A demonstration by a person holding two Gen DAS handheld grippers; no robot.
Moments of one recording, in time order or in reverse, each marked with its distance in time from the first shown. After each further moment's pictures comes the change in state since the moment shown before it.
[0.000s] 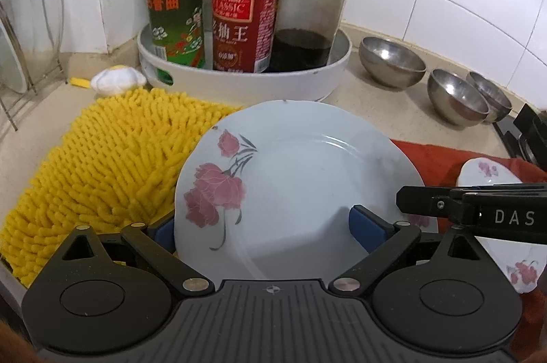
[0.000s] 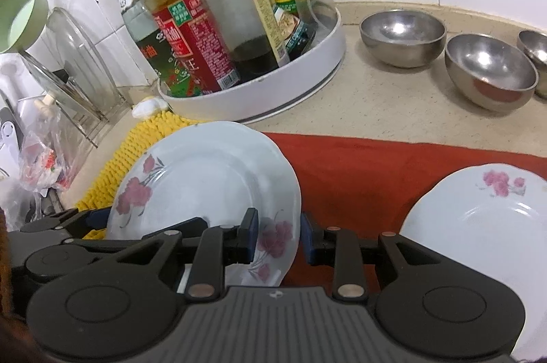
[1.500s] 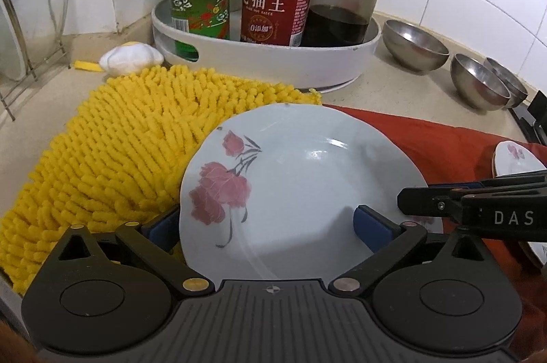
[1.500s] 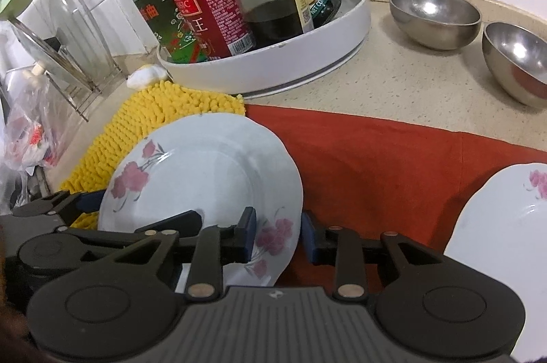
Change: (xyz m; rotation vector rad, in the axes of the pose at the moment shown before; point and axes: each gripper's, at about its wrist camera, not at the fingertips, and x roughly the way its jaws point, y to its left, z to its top) left arm 0.023 0.037 -0.008 0.020 0.031 -0.005; right arm 0.041 0.020 -0.003 -0.042 0.077 -0.020
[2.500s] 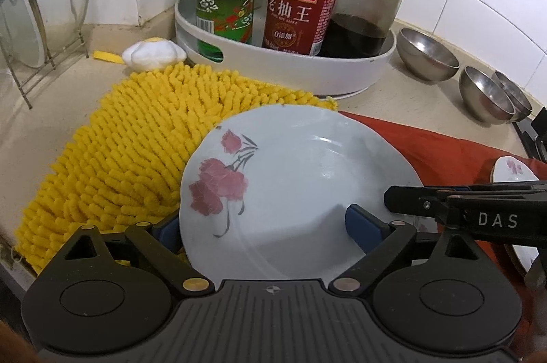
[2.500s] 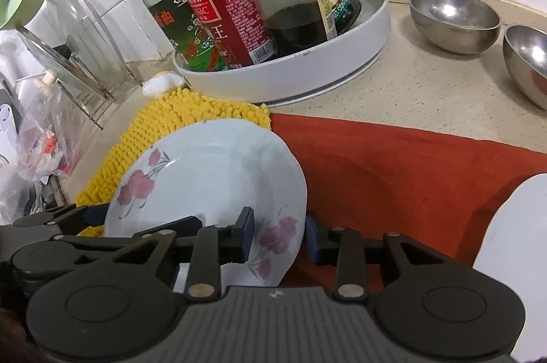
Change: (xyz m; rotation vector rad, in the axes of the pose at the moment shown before) left arm -0.016 0.008 0.008 -0.064 0.043 0.019; right arm 0.005 0.010 0.006 0.014 0.002 0.048
